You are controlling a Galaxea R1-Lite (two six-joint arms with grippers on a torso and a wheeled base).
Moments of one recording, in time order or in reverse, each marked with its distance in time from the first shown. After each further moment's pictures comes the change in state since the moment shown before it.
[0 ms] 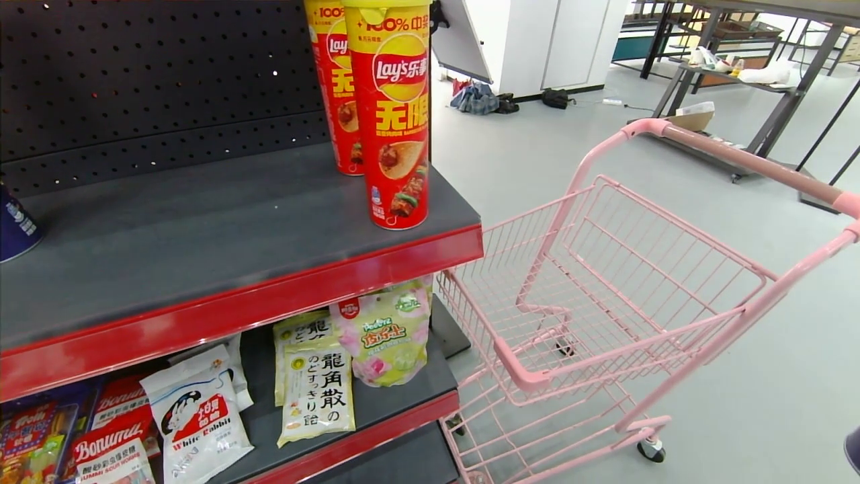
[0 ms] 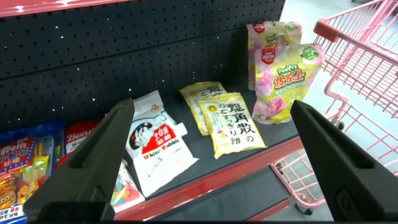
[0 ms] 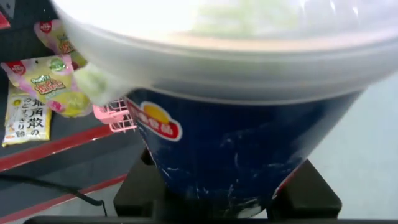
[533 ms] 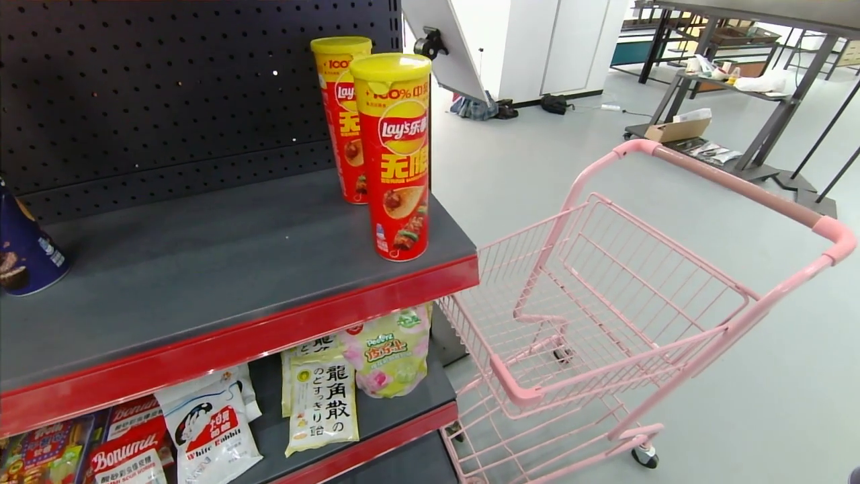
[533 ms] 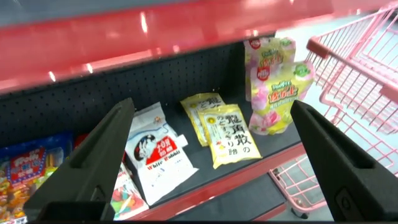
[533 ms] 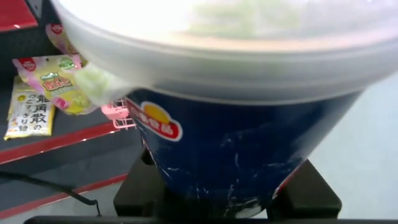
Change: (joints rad) left arm 0.000 0.000 0.000 0.000 0.000 0.000; right arm 0.014 -0.124 0.090 -0.001 0.006 -0.041
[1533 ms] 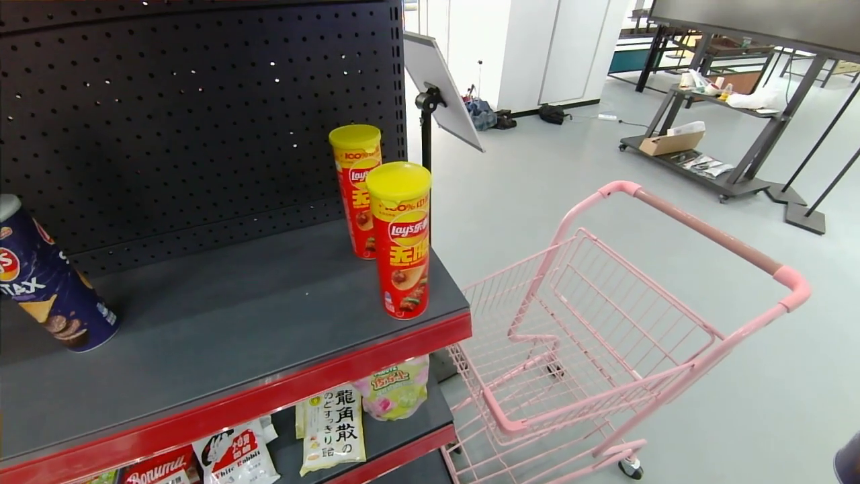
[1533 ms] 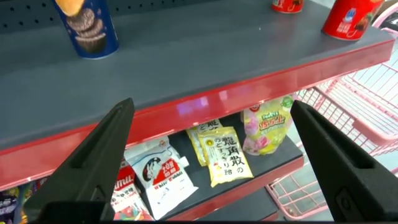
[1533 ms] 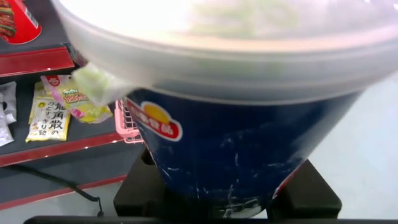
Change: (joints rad) left arm 0.000 0.000 0.000 0.000 0.000 0.000; right arm 0.041 0.071 0.014 -0.067 0.000 -0.052
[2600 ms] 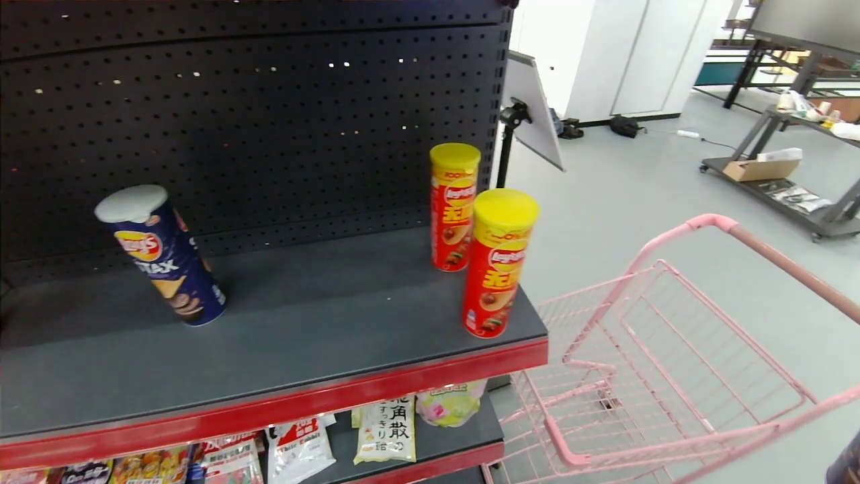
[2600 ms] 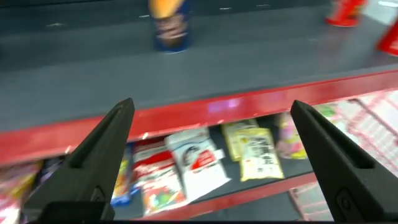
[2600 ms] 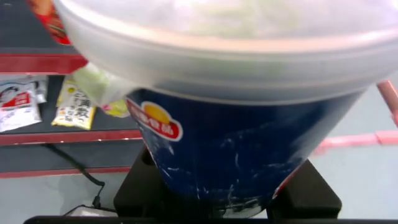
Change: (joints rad) left arm 0.000 0.000 0.000 0.000 0.000 0.000; right arm 0.003 0.010 0.053 -0.007 0.000 -0.049
